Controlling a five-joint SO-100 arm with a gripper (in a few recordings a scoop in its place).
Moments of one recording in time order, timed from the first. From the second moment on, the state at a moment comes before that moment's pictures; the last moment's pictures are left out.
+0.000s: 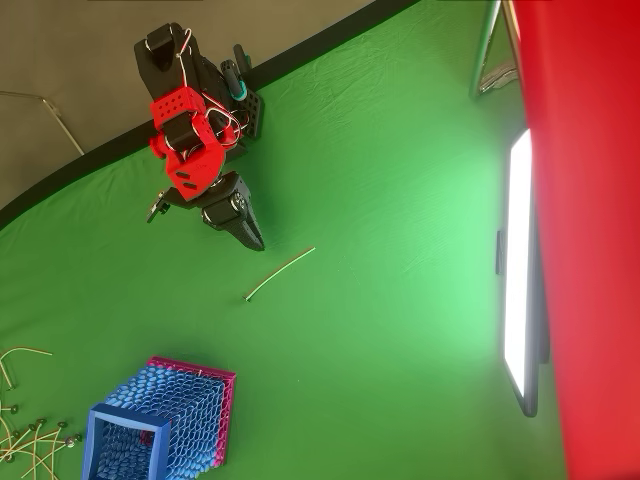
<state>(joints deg) 0.4 190.1 176.2 49.7 2.6</state>
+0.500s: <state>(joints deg) 1.9 169.3 164.4 46.5 -11.3</state>
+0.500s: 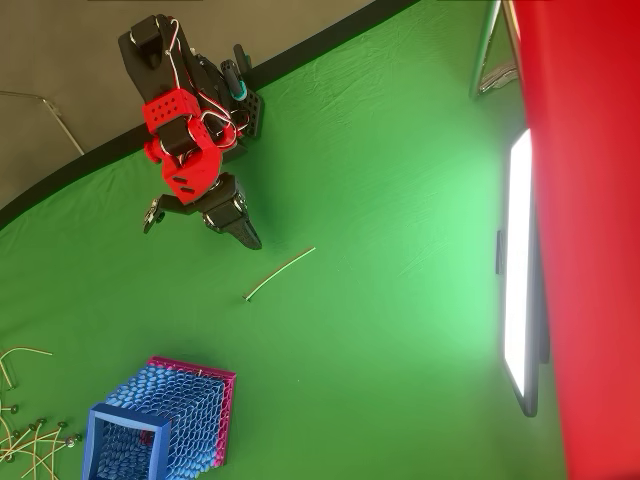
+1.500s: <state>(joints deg) 11.2 116.1 126.8 54.8 -34.3</state>
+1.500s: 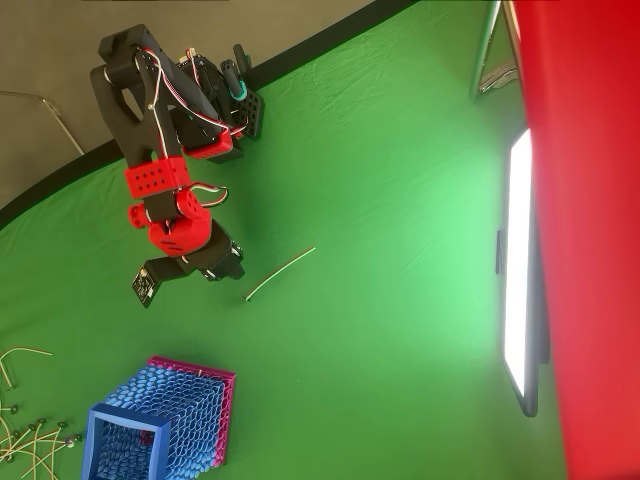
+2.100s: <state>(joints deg) 14.6 101.7 119.3 55.3 -41.8</state>
